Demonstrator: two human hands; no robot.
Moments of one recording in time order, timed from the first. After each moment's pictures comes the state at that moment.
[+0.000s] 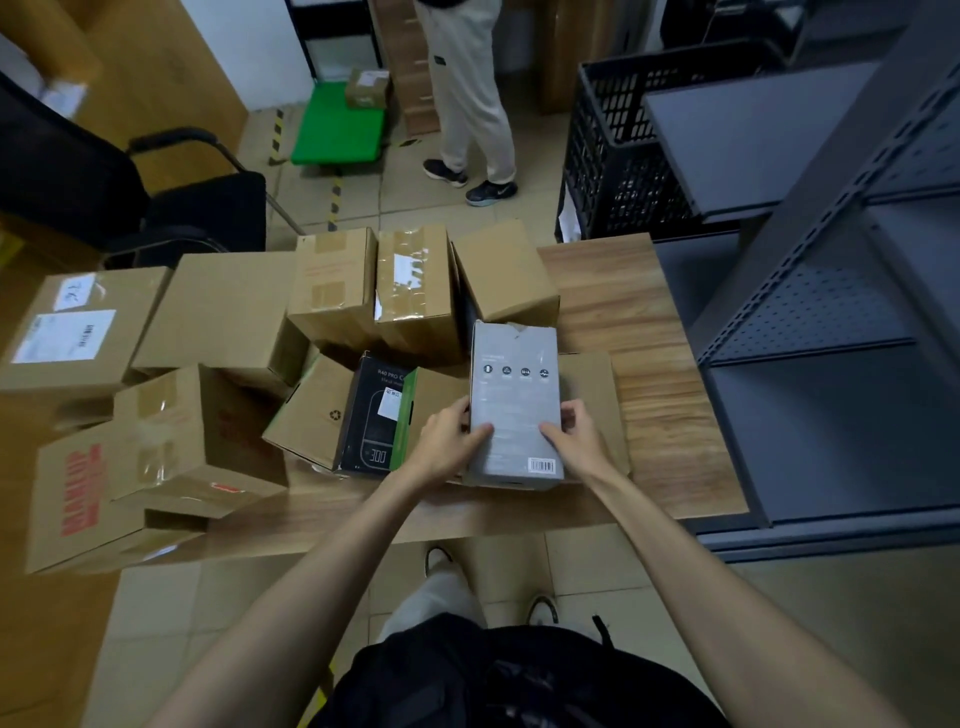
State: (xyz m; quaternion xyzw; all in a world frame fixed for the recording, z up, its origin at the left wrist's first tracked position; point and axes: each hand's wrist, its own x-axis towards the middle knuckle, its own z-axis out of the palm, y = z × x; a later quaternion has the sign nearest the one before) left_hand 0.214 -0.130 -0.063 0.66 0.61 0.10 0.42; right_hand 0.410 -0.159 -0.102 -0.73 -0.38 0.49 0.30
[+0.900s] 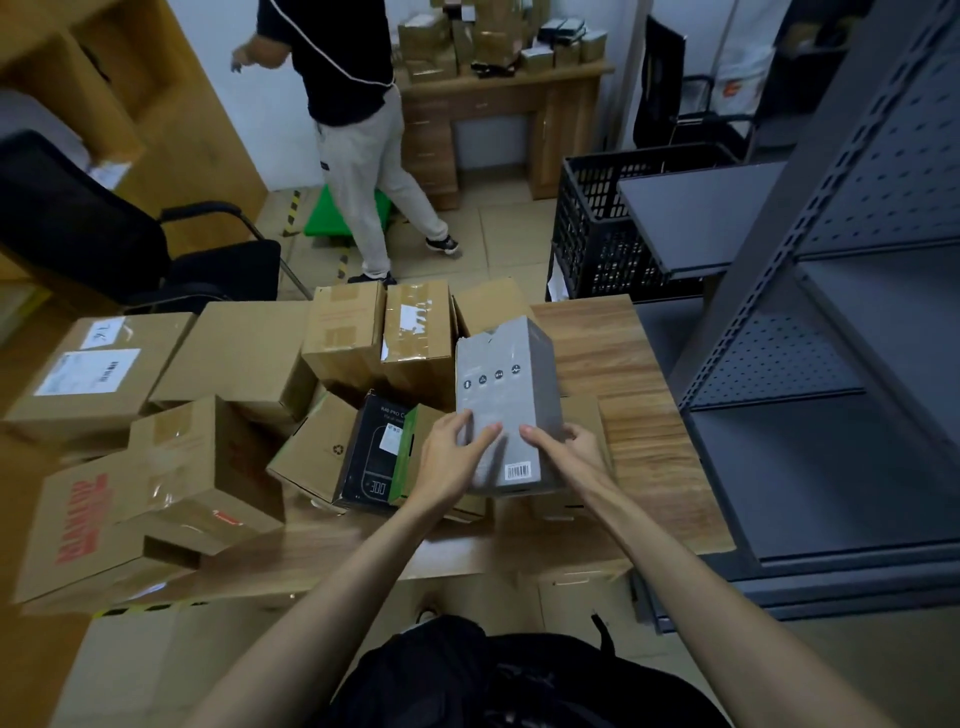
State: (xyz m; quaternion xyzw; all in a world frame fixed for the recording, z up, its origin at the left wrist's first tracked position) left_hand 0.230 -0.157 -0.026 0.58 0.63 0.29 0.43; right_hand 0.407 -0.178 -0.027 -0.66 -0.30 0.54 0.42
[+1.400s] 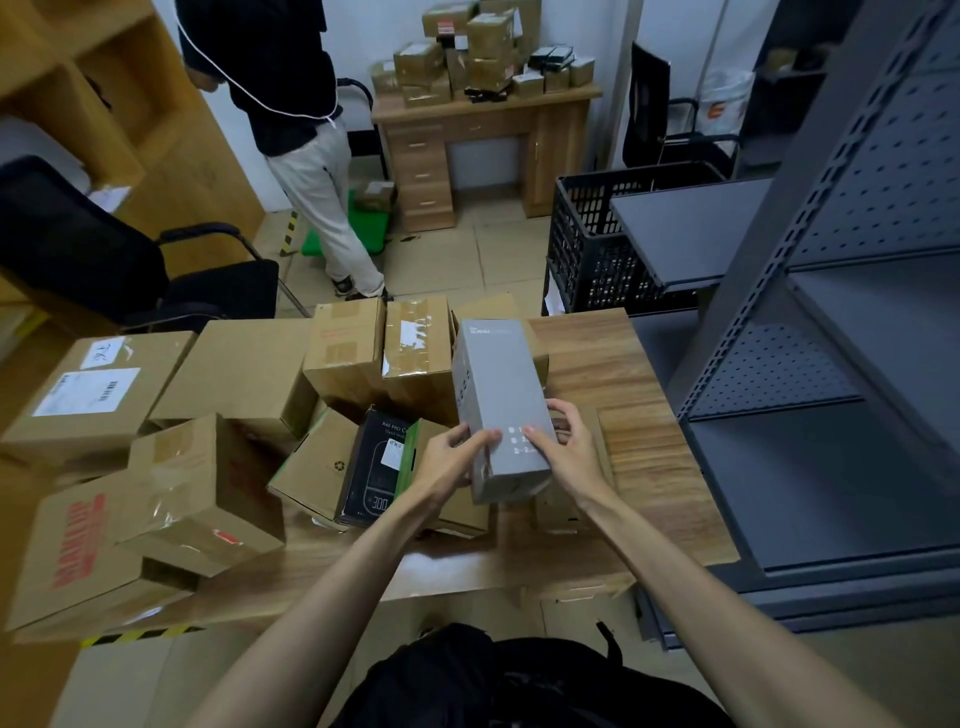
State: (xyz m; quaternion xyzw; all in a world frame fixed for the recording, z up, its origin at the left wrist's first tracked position) left_hand 0.224 -0.150 -0.009 0.48 0.59 0.28 0.59; right_hand 0.393 -0.176 -0.015 -0.62 -0.42 0.46 0.48
